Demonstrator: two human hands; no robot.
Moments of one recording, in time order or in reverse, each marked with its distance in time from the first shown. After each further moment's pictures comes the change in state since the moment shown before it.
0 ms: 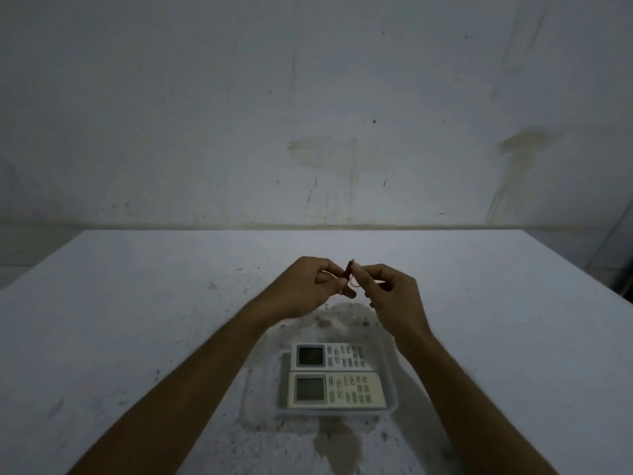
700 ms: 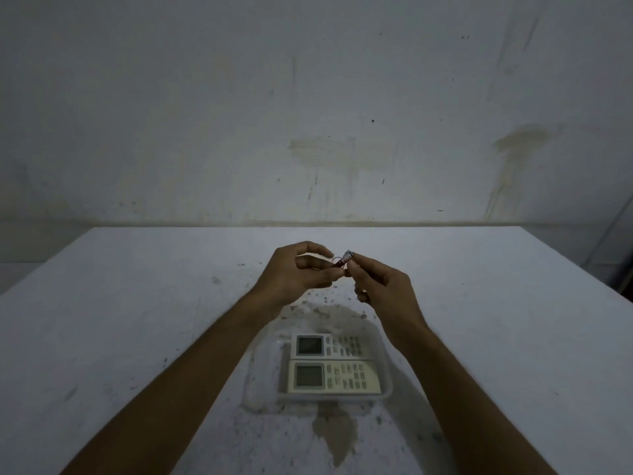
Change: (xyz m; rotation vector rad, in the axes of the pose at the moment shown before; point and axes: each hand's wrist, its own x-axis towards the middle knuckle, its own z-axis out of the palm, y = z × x) left_hand -0.019 0.011 -0.006 -0.435 0.206 -0.060; right_hand -0.009 -0.005 -0.002 0.224 -0.135 0.057
